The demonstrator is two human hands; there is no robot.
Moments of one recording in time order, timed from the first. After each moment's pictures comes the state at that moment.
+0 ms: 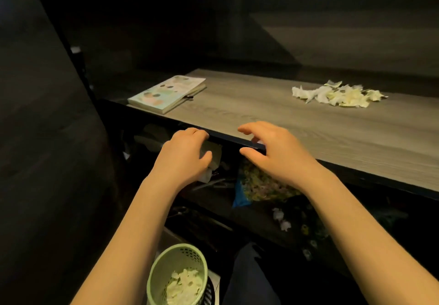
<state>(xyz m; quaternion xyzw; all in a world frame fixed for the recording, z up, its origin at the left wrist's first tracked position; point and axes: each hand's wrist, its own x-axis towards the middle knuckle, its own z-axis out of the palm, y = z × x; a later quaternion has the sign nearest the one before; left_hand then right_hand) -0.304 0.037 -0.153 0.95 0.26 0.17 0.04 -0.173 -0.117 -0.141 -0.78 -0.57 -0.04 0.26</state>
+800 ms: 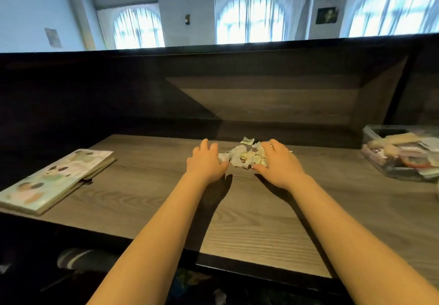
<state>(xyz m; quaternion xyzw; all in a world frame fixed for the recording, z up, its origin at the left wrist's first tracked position) -0.006 -0.014 -0.115 0.97 0.21 0.09 0.11 0.074 -0.181 -0.127 -0.94 -0.29 -0.09 0.15</state>
